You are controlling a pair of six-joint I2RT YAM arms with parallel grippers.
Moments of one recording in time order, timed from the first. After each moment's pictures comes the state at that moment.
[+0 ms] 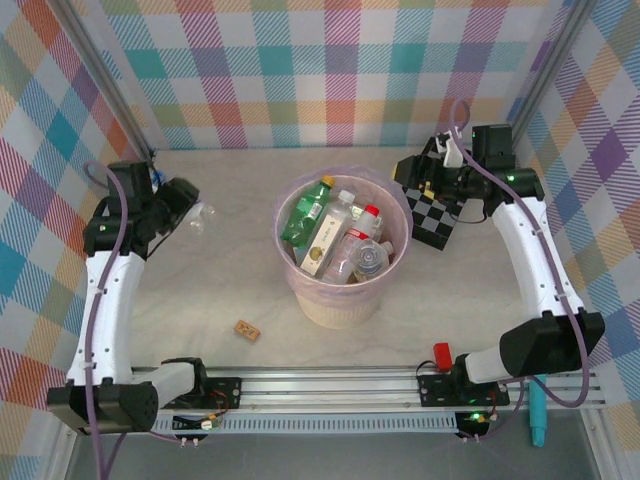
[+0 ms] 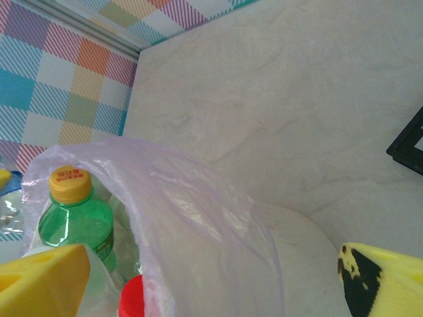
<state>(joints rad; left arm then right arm) 0.01 1.14 1.39 -0.87 0.13 -0.82 0.10 1.41 1.55 -0.89 -0.66 0.39</state>
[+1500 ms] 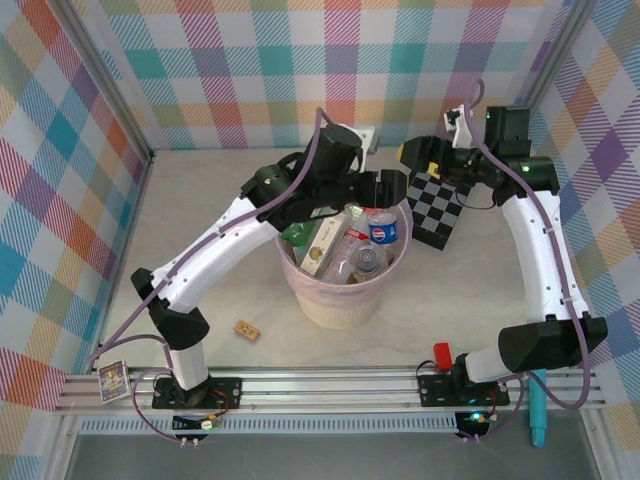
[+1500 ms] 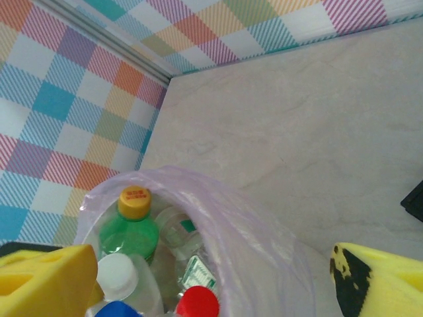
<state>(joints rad) -0.93 1.79 2.18 -0.87 0.00 -0.57 0.10 1.45 1.74 -0.93 -0.70 0.35</state>
